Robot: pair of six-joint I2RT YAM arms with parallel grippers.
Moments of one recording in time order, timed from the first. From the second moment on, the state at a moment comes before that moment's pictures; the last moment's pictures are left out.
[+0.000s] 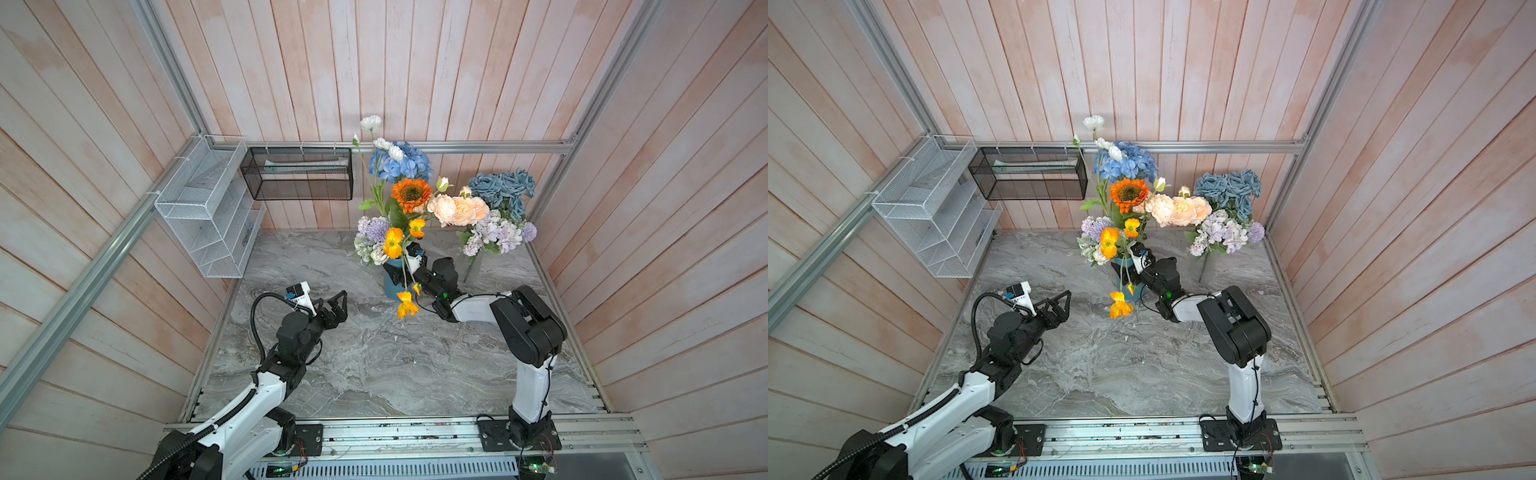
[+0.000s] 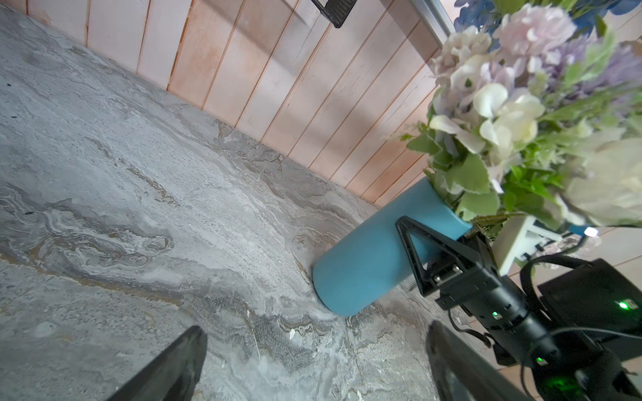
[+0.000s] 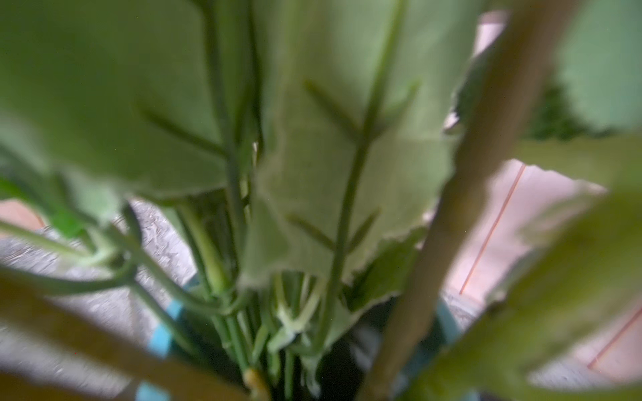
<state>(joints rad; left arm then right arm) -0.36 0.95 0.31 0.46 -0.01 -0.65 0.57 2.01 1.07 0.99 -0.28 -0.05</state>
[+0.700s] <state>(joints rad) -0.36 0.93 0.31 0.44 0.00 -0.65 0.57 2.12 1.15 1.20 -0.29 0.00</state>
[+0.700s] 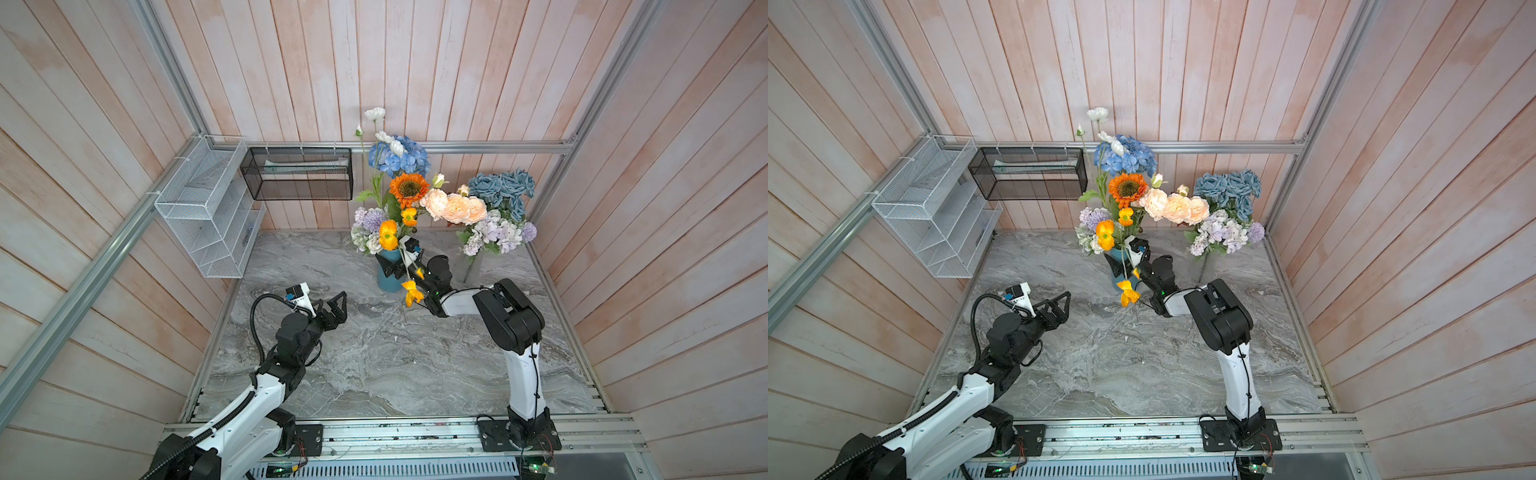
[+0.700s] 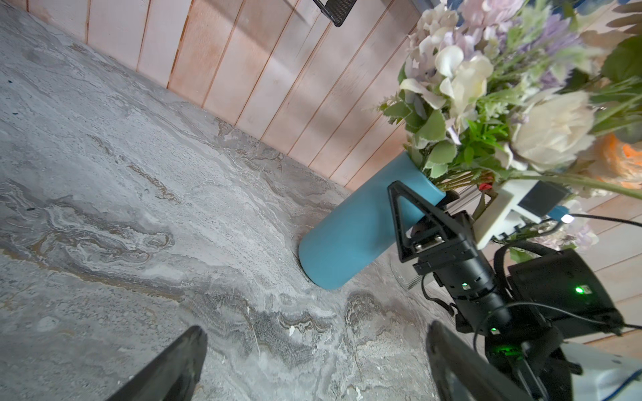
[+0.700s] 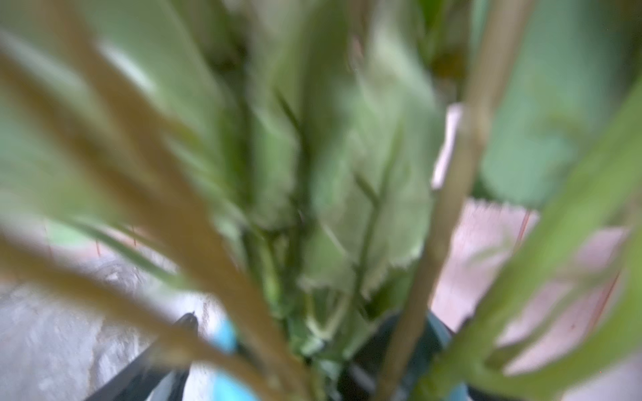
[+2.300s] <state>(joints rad) -0.17 1.27 0.34 0.62 -0.39 -0.14 0.14 1.38 0.28 0.83 0.11 -0.04</state>
